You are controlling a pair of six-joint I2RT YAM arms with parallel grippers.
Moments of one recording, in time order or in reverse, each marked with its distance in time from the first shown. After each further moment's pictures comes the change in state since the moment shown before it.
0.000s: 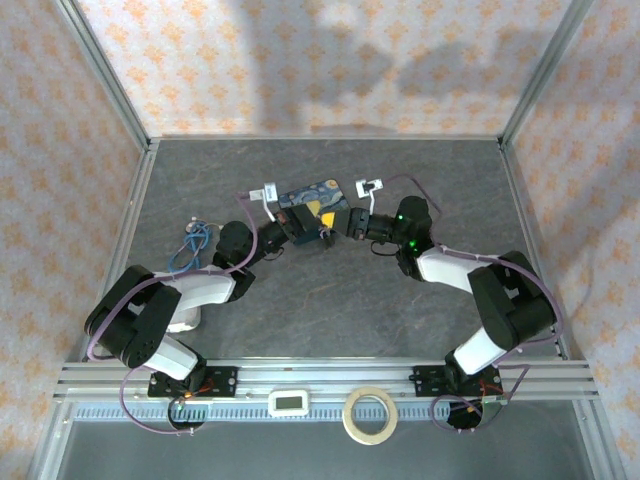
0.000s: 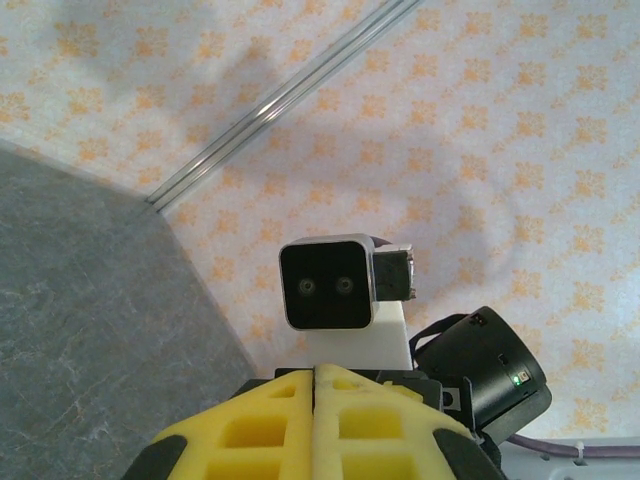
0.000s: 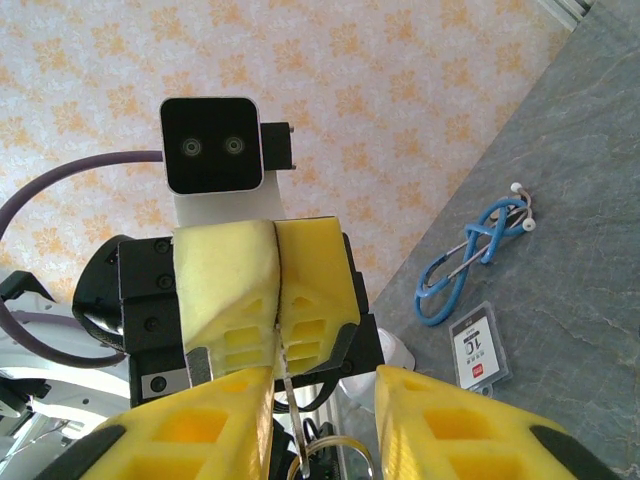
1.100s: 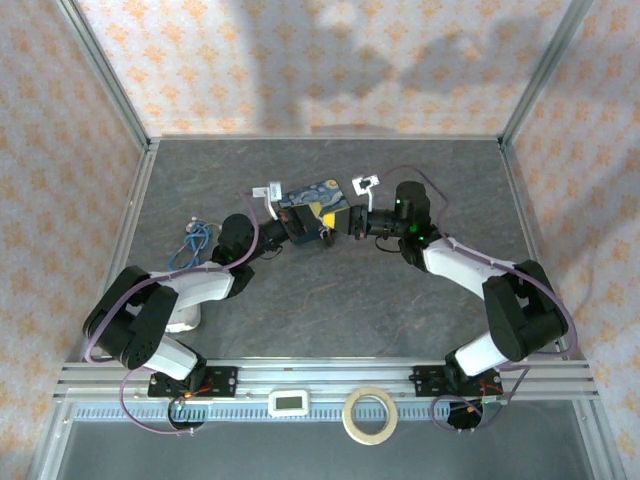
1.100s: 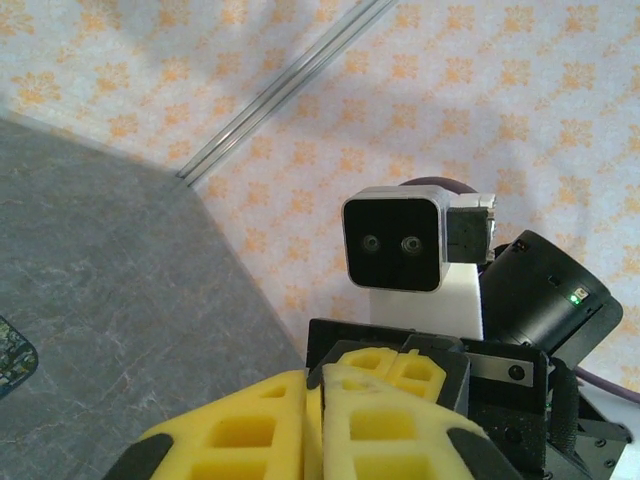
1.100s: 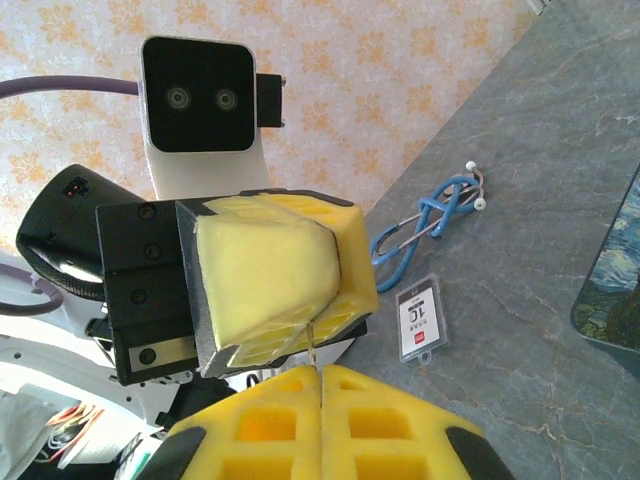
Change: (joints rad) left arm 0.021 -0.011 0.035 -0.139 0.070 0.089; right arm -0.017 -0.071 0.112 -0.420 -0.040 -0.316
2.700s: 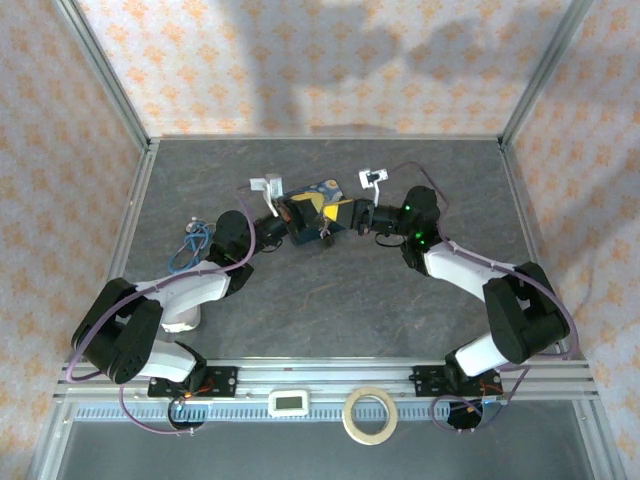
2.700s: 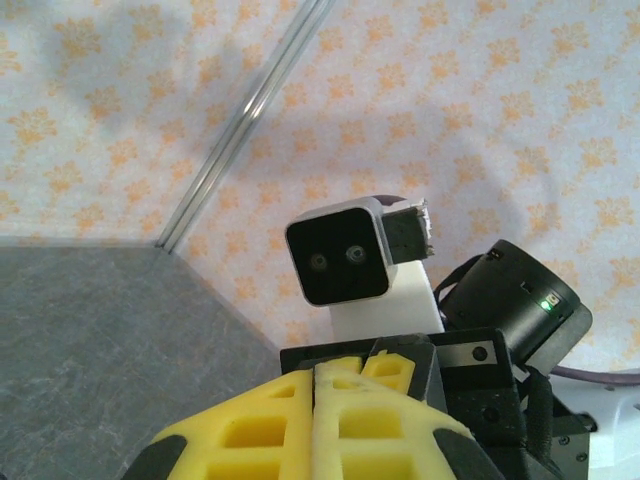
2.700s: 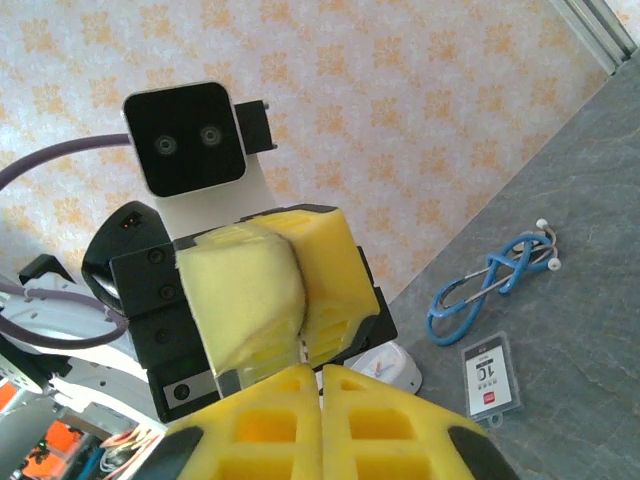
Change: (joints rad) left arm -0.027 -0.086 0.050 -0.037 -0.004 0.206; right arm 0.000 -0.014 -0.045 0.314 -0.013 0.230
